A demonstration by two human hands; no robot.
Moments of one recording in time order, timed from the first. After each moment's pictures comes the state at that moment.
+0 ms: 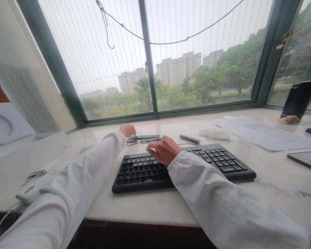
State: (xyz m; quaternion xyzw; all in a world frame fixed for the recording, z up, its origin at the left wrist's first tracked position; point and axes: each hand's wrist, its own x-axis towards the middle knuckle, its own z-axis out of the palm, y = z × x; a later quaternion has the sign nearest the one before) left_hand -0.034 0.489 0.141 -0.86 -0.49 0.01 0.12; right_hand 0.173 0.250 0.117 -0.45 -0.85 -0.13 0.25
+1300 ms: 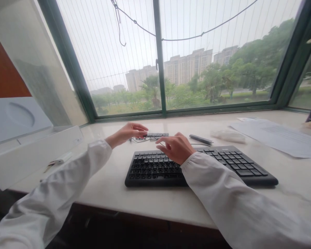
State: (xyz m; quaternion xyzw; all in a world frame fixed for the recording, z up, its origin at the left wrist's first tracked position) left_hand -0.063 0.354 0.173 -0.82 -0.37 -0.26 -0.36; right_hand 0.168 0.243 0.123 -0.48 -0.81 -0.07 0.34
